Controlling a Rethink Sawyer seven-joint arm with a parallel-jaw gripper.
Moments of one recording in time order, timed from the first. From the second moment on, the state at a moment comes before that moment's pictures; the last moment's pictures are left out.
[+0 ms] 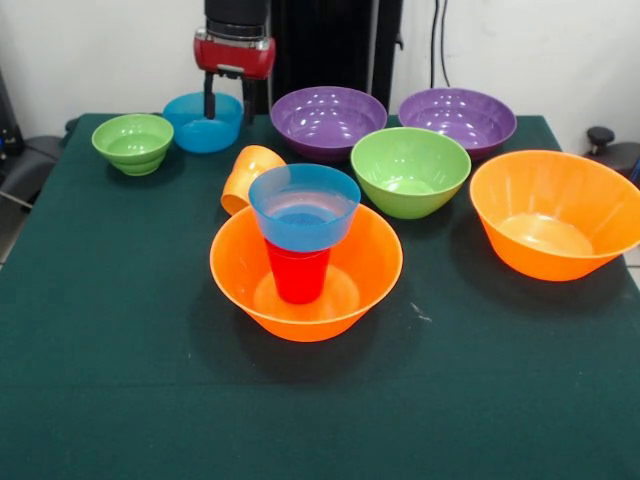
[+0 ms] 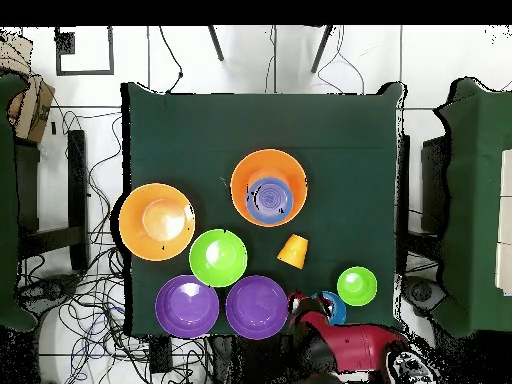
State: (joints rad) arm -0.55 -0.58 -0.14 2.09 -0.76 -0.20 2.07
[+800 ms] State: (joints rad) arm -0.55 -0.40 -0.16 2.07 -0.76 -0.23 2.07
